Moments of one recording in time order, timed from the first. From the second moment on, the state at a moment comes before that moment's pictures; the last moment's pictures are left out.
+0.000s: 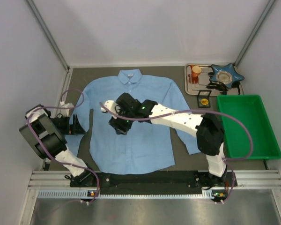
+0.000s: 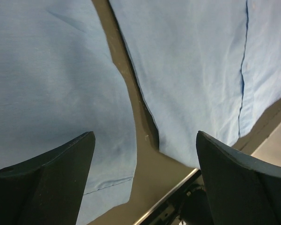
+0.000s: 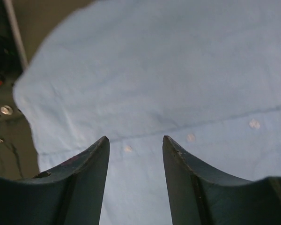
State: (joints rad) left arm 0.70 1.73 1.12 -1.20 0.75 0.96; right arm 1.02 1.94 1.69 -0.62 -0.29 -0.18
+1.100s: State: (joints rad) left arm 0.79 1.78 1.19 -1.11 0.83 0.78; right arm 1.50 2.12 1.49 -0.04 0.09 -0.18
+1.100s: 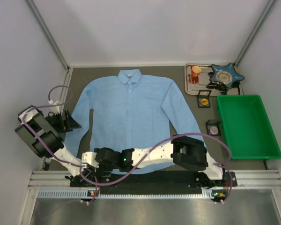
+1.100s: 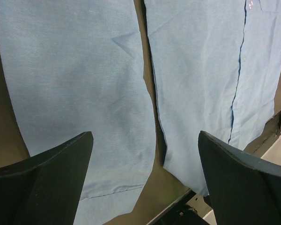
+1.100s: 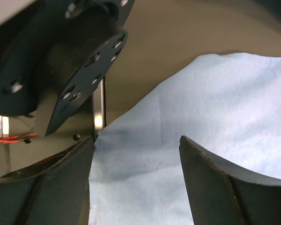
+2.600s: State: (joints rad) left arm 0.81 1.78 1.26 -1.15 0.87 0.80; right arm 0.98 1.89 1.19 -0.14 -0.32 0.18
